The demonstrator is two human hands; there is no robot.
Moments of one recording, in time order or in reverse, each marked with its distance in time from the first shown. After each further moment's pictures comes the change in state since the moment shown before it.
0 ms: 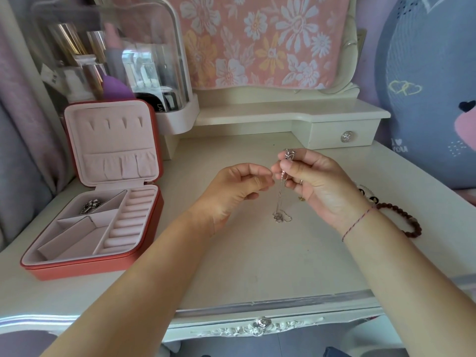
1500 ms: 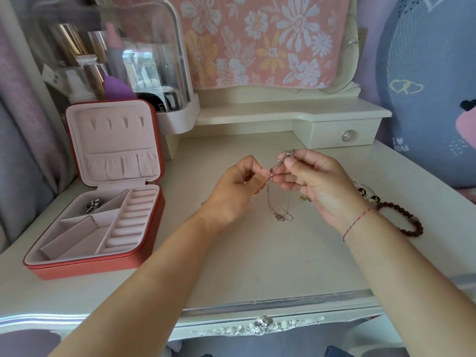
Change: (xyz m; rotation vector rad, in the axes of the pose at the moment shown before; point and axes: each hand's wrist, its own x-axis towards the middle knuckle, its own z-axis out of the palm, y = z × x) left_hand 0.003 -0.007 0.005 0.169 0.081 0.182; right_hand 0.001 0.004 0.000 -0.121 0.052 -0.032
